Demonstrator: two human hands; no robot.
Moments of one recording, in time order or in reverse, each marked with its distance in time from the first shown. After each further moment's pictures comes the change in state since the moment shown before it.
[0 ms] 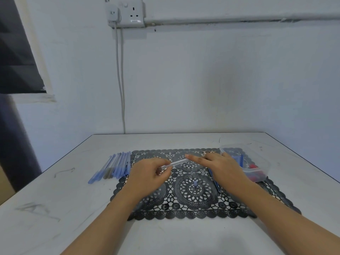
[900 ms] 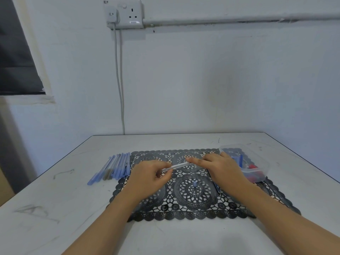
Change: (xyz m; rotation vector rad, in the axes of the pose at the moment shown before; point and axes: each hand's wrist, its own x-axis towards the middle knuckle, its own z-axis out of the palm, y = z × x) left_hand 0.001 -0.001 0.002 0.002 -0.008 0.074; right_hand 0.000 -0.001 0.002 -0.001 0.067 -0.012
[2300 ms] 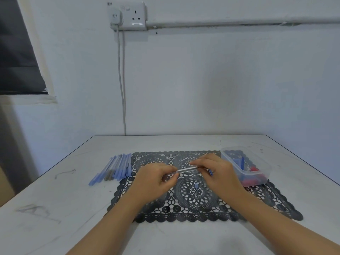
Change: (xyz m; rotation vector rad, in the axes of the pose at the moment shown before) left_hand 0.000 0.006 0.005 0.026 -0.034 0.061; right_hand 0.005 -0.030 -0.012 0.510 0.142 0.228
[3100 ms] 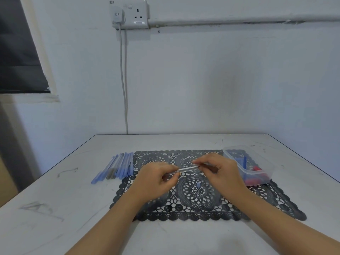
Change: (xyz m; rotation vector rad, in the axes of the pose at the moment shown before) left_hand -0.001 -0.004 -0.002 -0.066 -0.025 0.044; right_hand 0.002 -0.007 -0.002 0.179 0.019 0.136
